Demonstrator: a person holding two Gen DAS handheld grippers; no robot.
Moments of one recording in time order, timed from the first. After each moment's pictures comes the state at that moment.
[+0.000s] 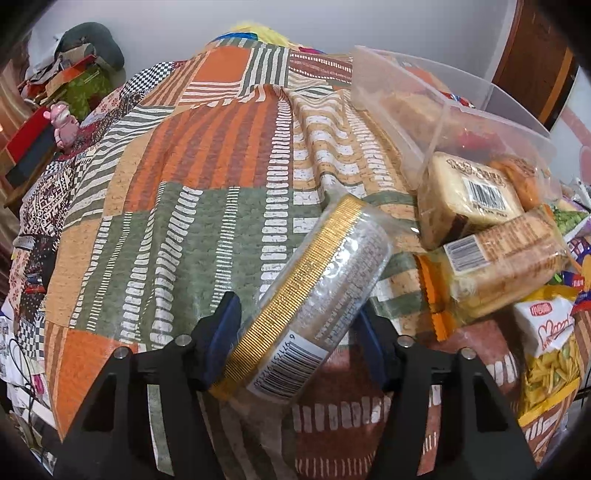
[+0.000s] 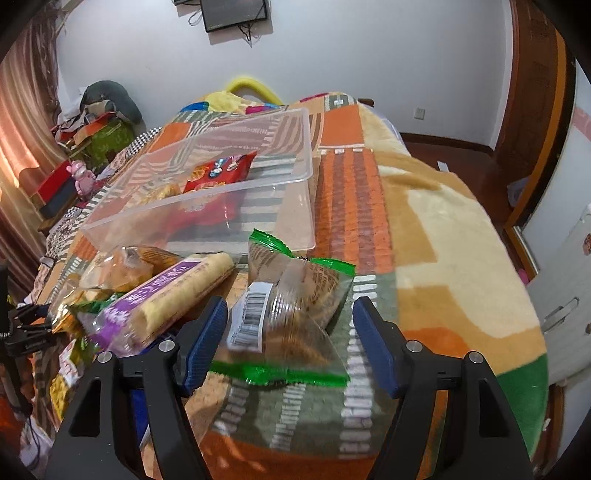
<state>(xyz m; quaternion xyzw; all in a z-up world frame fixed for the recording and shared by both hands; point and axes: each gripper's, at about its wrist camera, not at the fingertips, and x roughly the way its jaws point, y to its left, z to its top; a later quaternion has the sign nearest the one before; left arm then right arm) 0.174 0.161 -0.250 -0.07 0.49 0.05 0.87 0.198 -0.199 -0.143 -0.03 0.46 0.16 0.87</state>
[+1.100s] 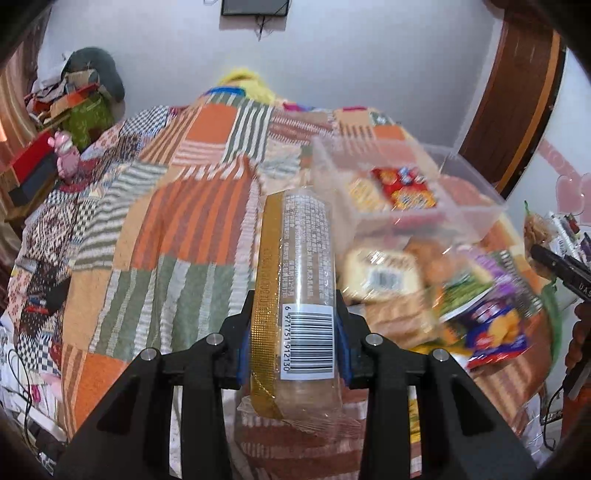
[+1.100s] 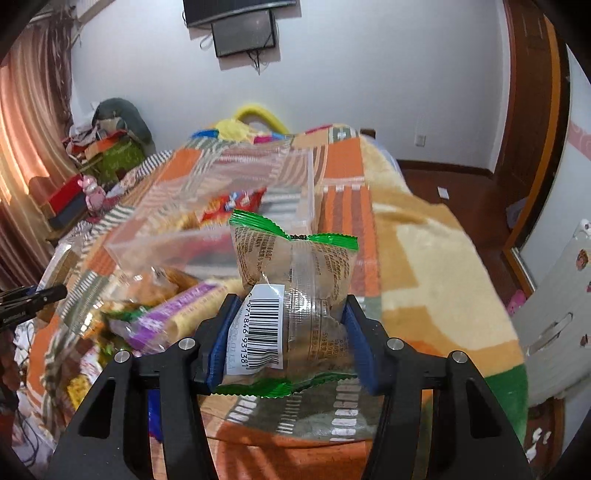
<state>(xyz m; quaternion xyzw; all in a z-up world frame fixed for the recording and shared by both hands) 0.165 0.130 -0.156 -0.09 0.41 0.04 0.91 0.181 -0.209 -0.103 -0.02 0.41 0.18 0.89</state>
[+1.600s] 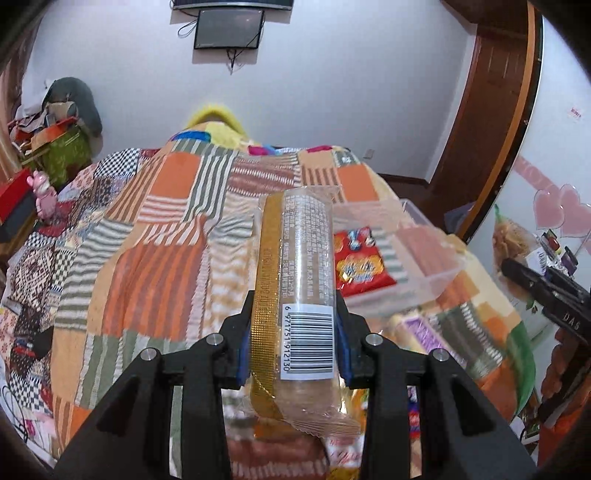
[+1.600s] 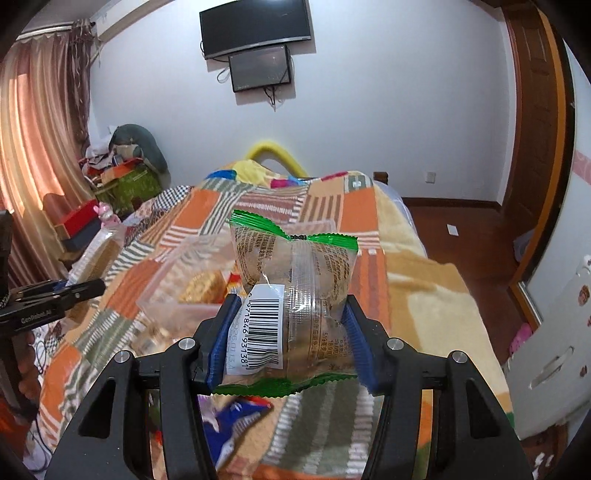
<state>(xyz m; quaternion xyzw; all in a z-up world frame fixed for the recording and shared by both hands) 0.214 0.088 -0.101 -0.08 0.36 0.00 0.93 0.199 -0.180 -0.070 -0.02 0.35 0.20 0.91</state>
